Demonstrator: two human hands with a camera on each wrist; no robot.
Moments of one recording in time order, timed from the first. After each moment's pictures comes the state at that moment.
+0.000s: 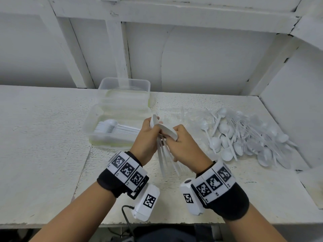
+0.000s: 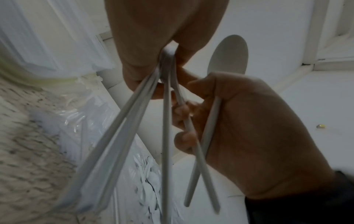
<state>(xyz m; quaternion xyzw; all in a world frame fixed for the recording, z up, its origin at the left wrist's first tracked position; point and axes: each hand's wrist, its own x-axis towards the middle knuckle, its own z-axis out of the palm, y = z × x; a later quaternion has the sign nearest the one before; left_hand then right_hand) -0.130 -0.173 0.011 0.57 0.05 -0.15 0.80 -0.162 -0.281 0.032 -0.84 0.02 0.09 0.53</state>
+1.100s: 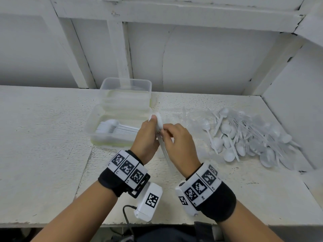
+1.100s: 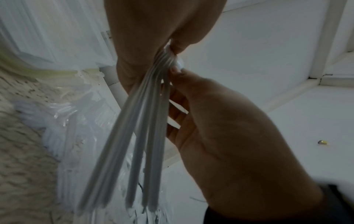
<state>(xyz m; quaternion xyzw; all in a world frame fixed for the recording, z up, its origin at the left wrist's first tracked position) -0.123 -0.171 0.010 0.55 0.09 -0.16 0.81 -0.152 -0.270 -0.001 -0.91 -0.06 -0.15 0.39</state>
